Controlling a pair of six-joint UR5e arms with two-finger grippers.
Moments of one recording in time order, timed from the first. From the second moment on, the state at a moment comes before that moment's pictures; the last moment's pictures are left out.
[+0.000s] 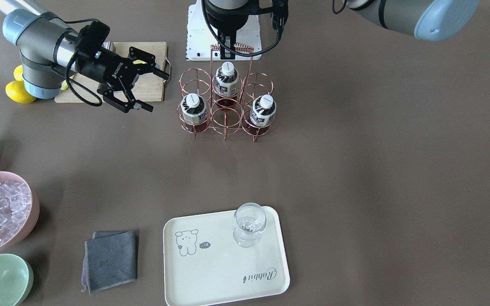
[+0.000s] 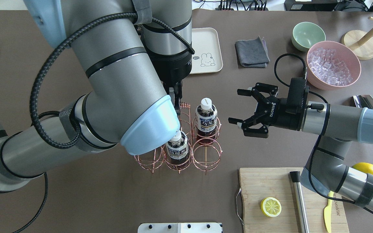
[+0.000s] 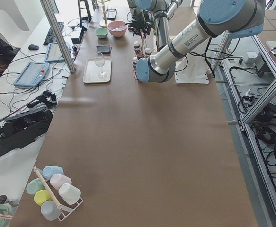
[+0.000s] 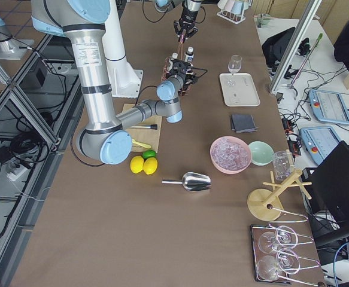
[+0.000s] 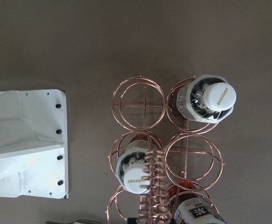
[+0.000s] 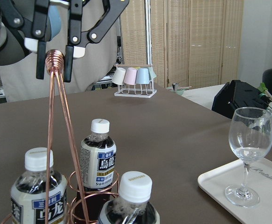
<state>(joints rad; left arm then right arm) -0.68 -2.70 -1.76 -0.83 -2.26 -2.57 0.59 -1.35 1.65 0.10 1.78 0.39</state>
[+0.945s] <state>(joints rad) -0.67 -2.70 -1.75 -0.83 -2.26 -2.57 0.57 -1.33 1.65 0.09 1.76 0.43</state>
